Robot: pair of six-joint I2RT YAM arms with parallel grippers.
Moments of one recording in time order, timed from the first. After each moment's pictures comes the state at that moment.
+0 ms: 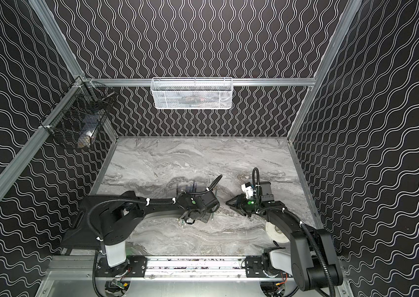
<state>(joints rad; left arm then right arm) -0.98 1.90 1.17 -0.52 -0.25 -0.58 0.13 1.25 0.48 -0.19 -0.79 0.68</state>
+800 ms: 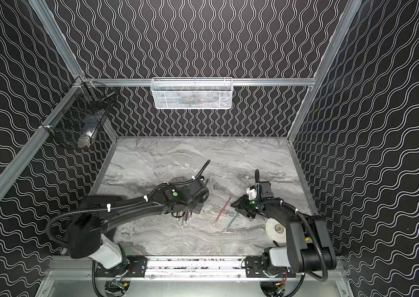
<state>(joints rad) -0.94 1.61 1.20 -0.69 -0.28 -0.55 0.09 1.39 0.51 -0.27 -0.62 0.67</state>
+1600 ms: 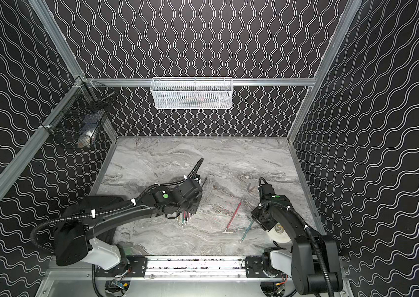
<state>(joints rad) -0.93 1.50 1.14 -0.67 -0.26 -0.51 0.09 1.20 0.58 -0.84 0.01 0.93</state>
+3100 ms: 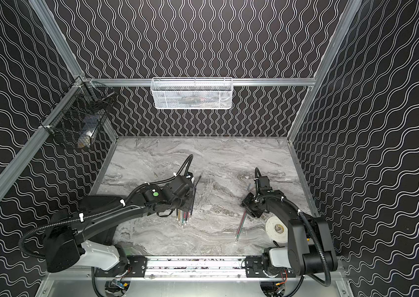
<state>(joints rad) -0.86 1.42 1.09 -0.67 -0.22 -0.47 0.12 1.35 0.64 -0.54 -0.28 0.85</state>
